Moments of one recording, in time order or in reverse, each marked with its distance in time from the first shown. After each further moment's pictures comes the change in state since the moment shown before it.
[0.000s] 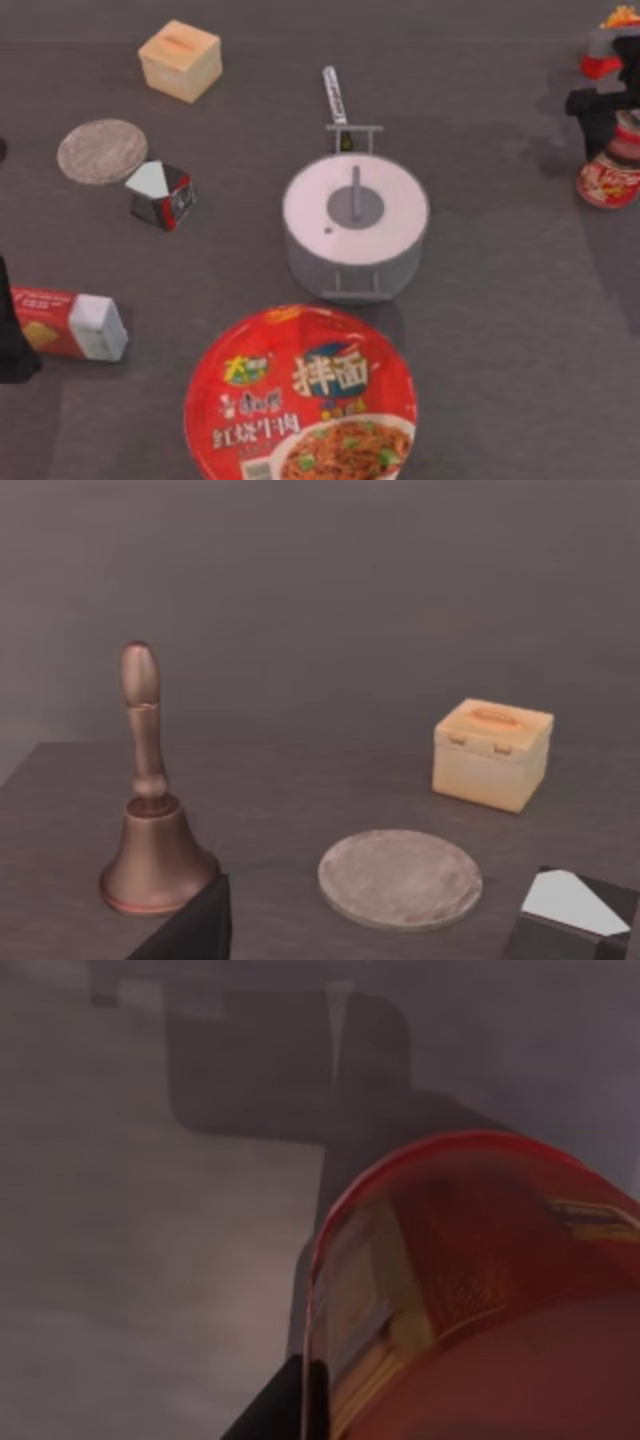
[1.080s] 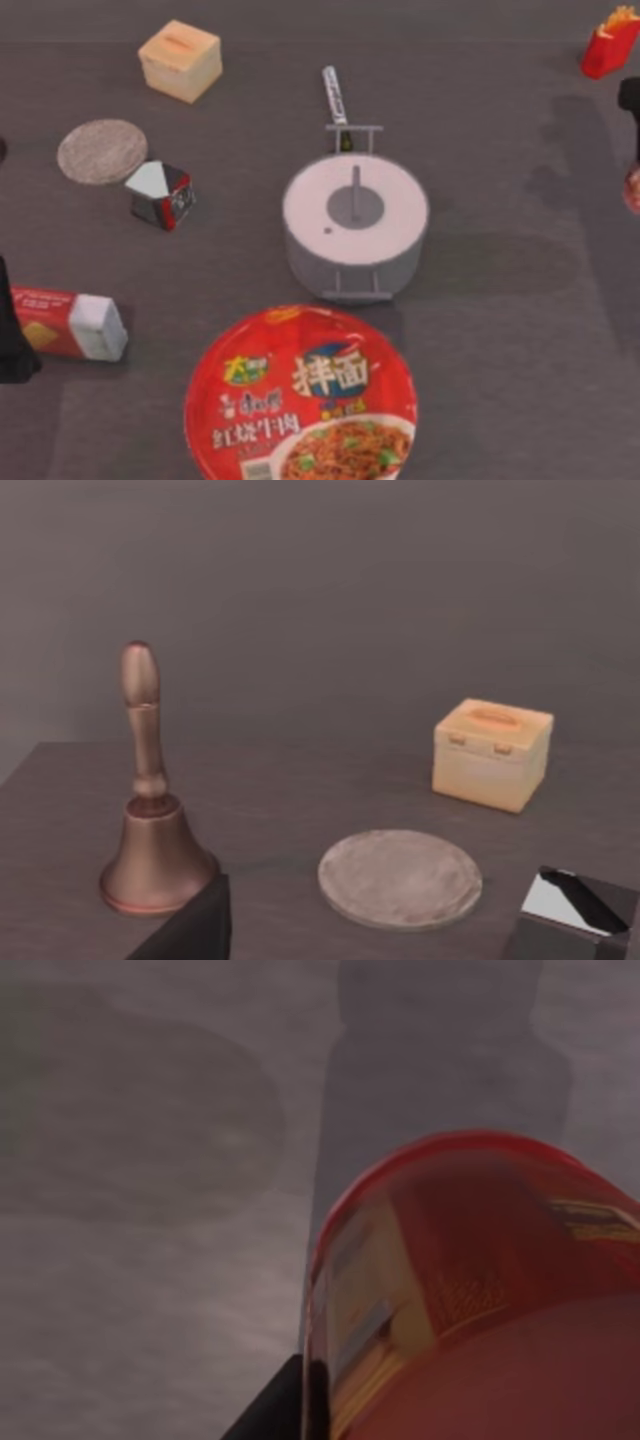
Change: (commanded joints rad) left arm 0.000 0.000 0.000 0.000 0.000 0.000; right arm 0.024 -0.466 -0.378 -0.086 -0.003 0.020
